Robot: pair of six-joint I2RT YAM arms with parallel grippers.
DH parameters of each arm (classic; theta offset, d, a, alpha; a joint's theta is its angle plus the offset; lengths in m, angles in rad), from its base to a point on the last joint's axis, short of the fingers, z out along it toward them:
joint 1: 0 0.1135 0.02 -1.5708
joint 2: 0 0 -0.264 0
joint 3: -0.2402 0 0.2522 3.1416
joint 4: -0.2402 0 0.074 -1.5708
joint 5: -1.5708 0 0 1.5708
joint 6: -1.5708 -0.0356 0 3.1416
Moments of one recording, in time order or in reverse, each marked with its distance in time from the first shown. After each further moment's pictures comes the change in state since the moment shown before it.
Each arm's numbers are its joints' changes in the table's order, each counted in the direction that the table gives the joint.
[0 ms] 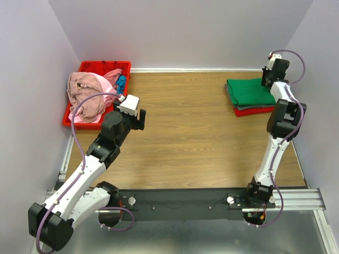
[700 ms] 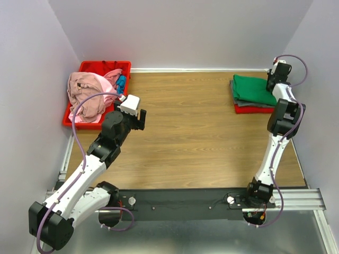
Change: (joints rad) left arm 0.000 0.009 0.000 0.001 0.000 -0.003; right arm -0.053 0.153 -0.130 -0.056 -0.138 0.005
